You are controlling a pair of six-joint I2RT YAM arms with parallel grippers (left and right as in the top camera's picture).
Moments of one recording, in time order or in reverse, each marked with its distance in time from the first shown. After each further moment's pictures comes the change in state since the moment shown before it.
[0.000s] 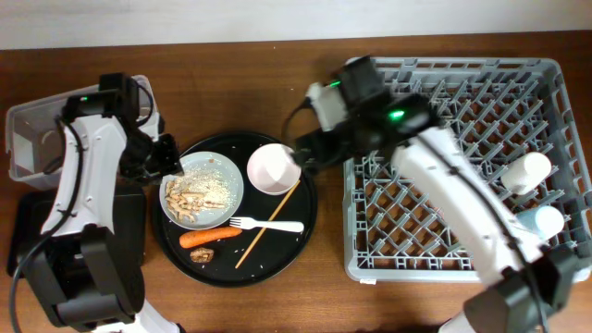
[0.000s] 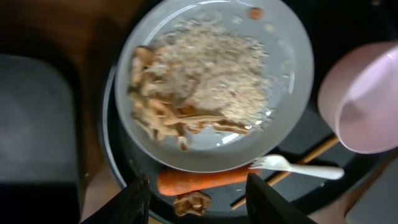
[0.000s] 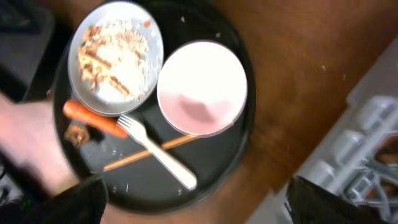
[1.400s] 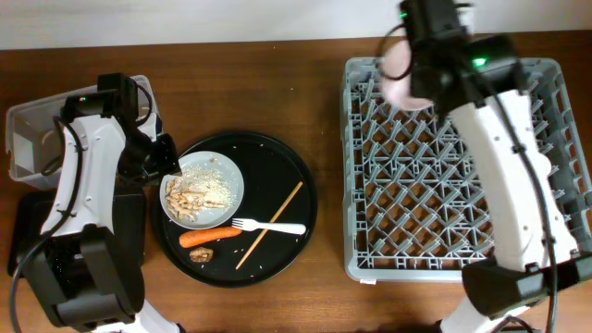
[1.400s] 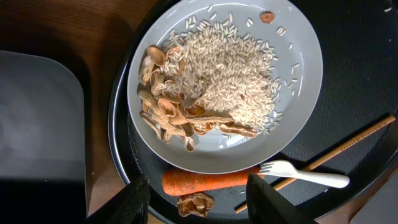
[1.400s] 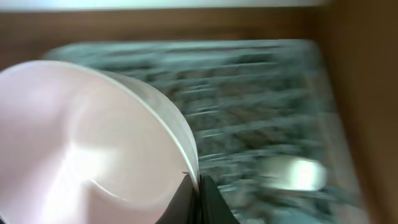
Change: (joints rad) left arm 0.003 0.000 0.000 0.003 -0.017 -0.008; right arm -0.252 0.095 0.521 -0.391 0.897 0.237
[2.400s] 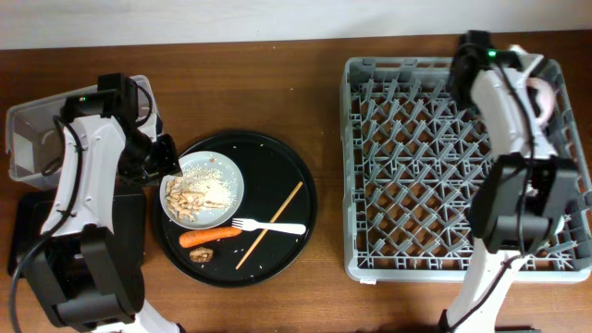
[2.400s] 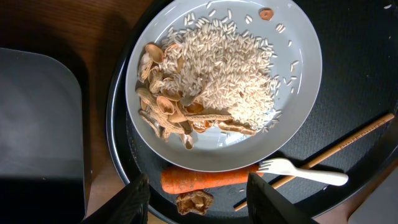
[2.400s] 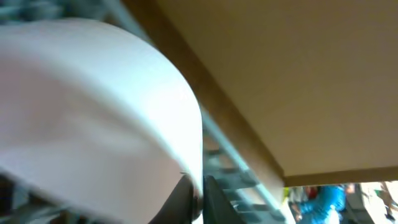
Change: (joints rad) left arm 0.000 0.000 0.000 -0.006 0.005 0.000; right arm -0.332 0.353 -0.275 0.233 0.475 0.215
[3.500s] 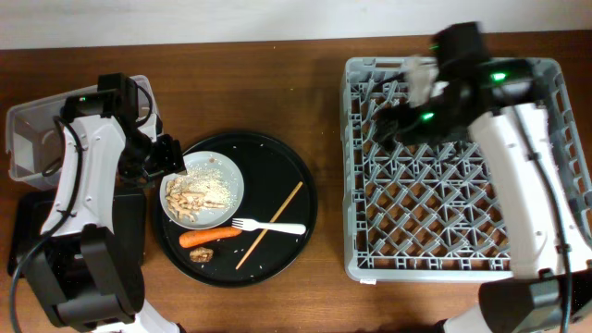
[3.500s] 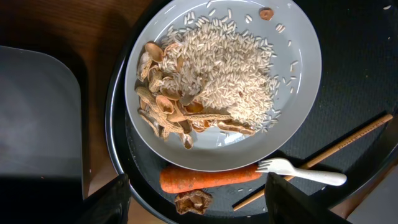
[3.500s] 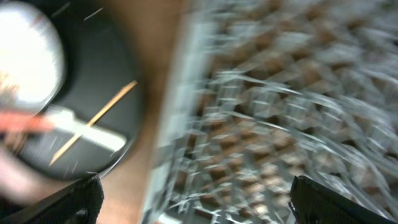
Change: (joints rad) left arm 0.000 0.000 0.000 -0.002 0.002 -0.007; right arm 0.273 -0.469 -0.043 -0.259 -1.331 -0.571
